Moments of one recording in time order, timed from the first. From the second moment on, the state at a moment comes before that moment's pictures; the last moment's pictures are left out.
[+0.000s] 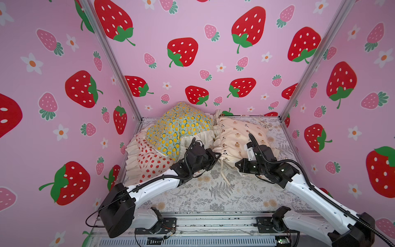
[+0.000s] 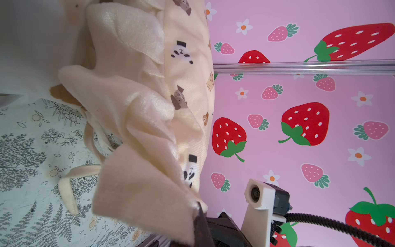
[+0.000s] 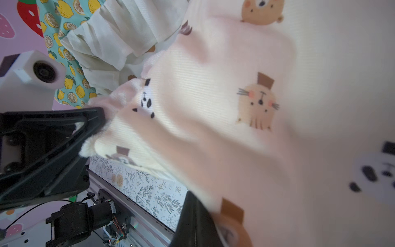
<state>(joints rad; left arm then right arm) -0.78 1.33 0.84 0.13 0.11 -1.47 0.70 1.03 0.87 -0.61 -0.18 0.65</state>
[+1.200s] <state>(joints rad) -0.45 1.30 0.89 0.00 0.18 -1.33 0.39 0.85 0.73 -0.97 -0.14 0.62</state>
